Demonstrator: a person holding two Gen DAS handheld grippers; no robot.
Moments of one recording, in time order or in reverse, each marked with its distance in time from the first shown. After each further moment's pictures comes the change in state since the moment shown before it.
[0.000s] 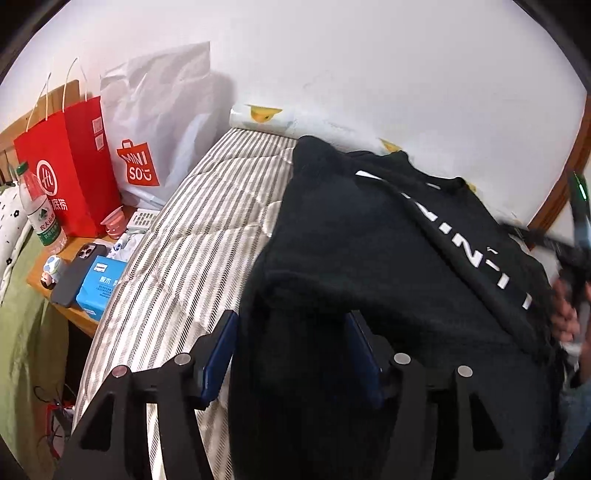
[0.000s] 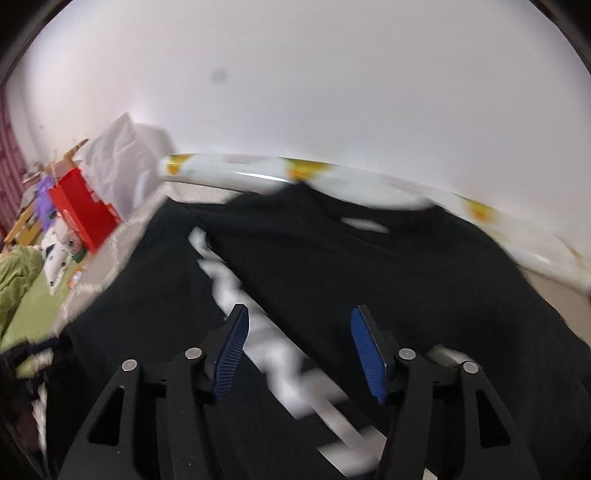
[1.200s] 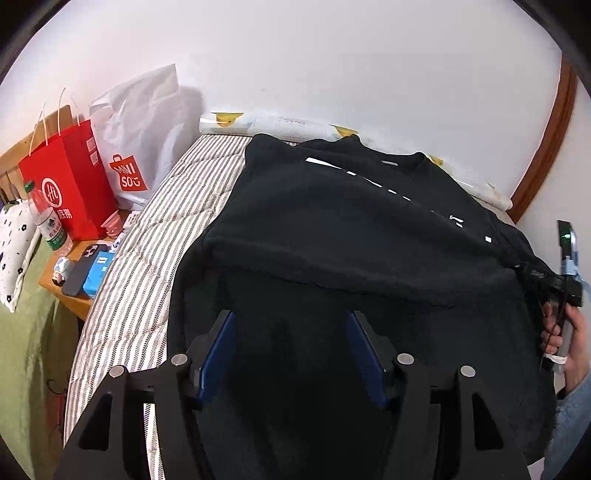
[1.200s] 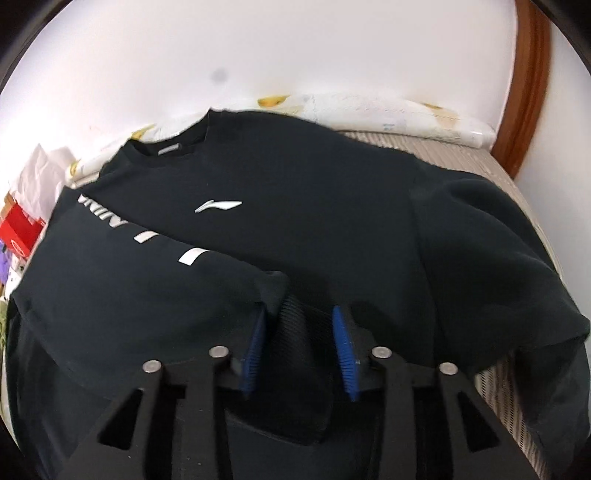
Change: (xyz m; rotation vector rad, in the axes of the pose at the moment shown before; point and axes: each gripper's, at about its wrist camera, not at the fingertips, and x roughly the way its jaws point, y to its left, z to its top) left arm -0.047 -0.066 -0.027 0.077 0.026 0.027; right arm -0.057 -0.159 -0.122 0.279 0.074 -0.165
